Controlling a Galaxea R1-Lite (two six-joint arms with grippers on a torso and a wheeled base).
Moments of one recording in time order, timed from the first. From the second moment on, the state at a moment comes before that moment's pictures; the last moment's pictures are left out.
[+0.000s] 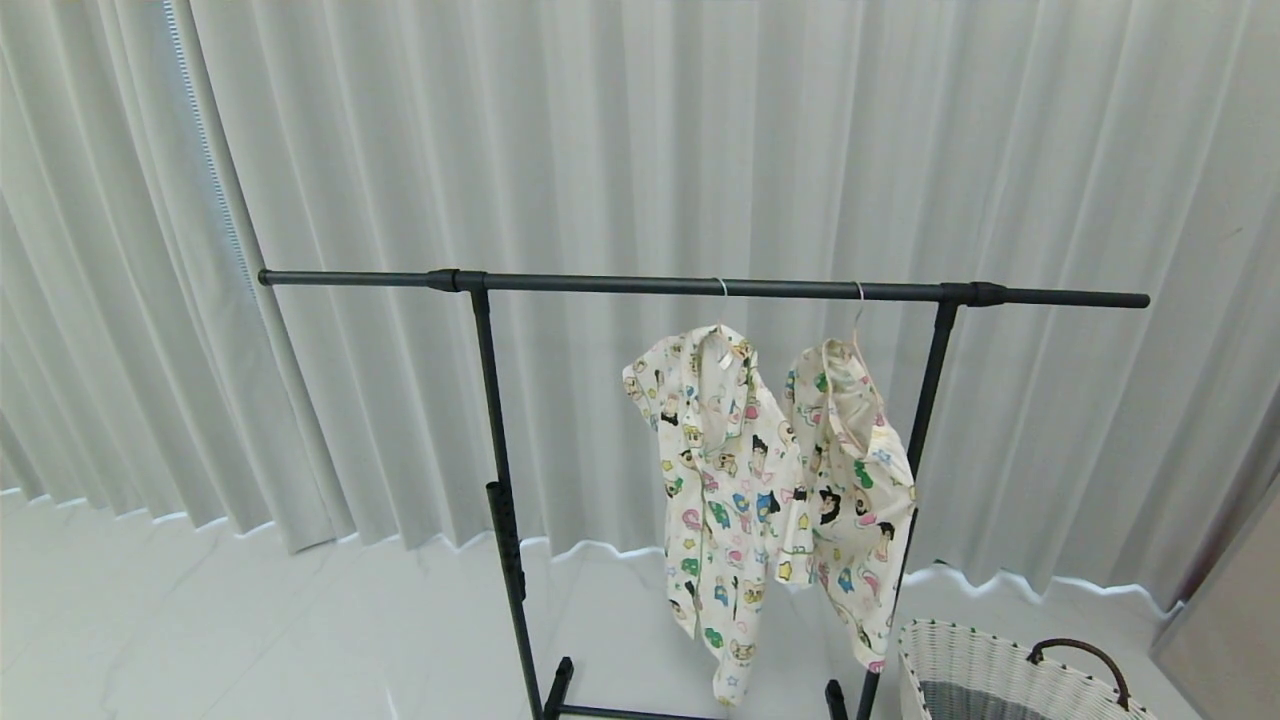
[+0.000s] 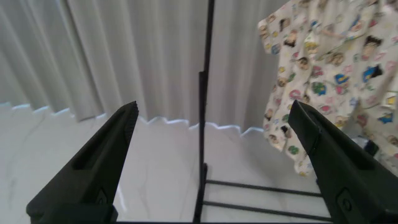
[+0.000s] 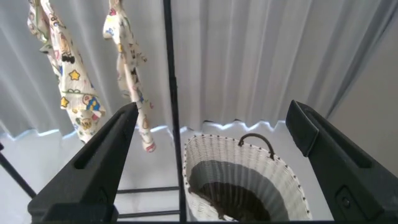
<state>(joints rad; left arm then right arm) 0.02 0.04 0.00 0.01 -0.04 0.03 -0.07 0.09 0.00 -0.05 0.00 0.02</state>
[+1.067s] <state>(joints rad) 0.00 0.00 0.00 0.01 -0.04 0.02 0.00 0.01 0.00 0.00 -0.09 0.03</state>
